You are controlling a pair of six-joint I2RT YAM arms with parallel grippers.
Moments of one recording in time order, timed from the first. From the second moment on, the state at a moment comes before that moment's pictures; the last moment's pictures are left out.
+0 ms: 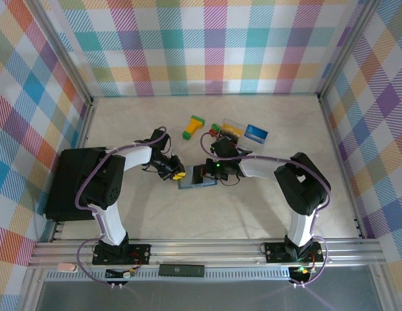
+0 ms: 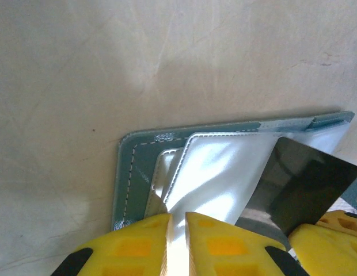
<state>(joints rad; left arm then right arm) -0.33 1.86 1.08 -0.53 0.54 -0.73 0.69 1.82 1.04 -0.20 -0.33 0.84</state>
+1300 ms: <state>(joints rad) -0.32 1.46 0.94 0.08 0.85 -1.04 0.45 1.51 0.96 0.21 -0.88 0.92</state>
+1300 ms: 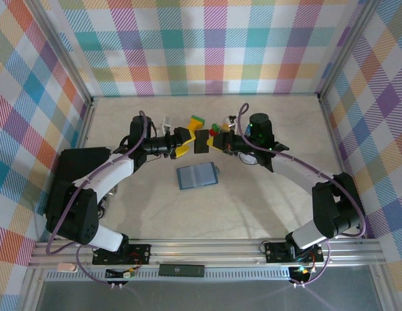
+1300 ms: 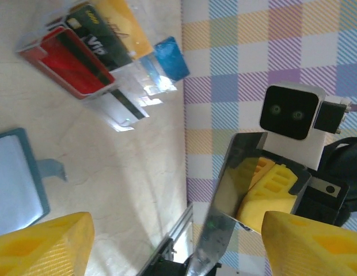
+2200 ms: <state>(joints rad) -0.34 1.46 0.97 0.29 0.92 -1.18 0.45 1.52 0.96 0.37 -0.97 1.09</state>
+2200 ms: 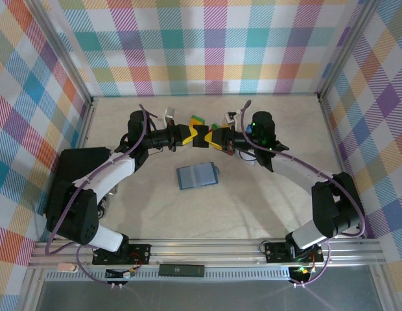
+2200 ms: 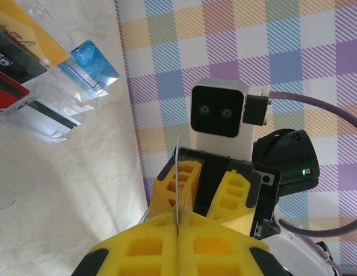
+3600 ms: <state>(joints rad) 0.02 1.35 1.13 -0.75 0.50 -0.51 0.44 1.97 1.88 -1.07 -0.12 -0.34</state>
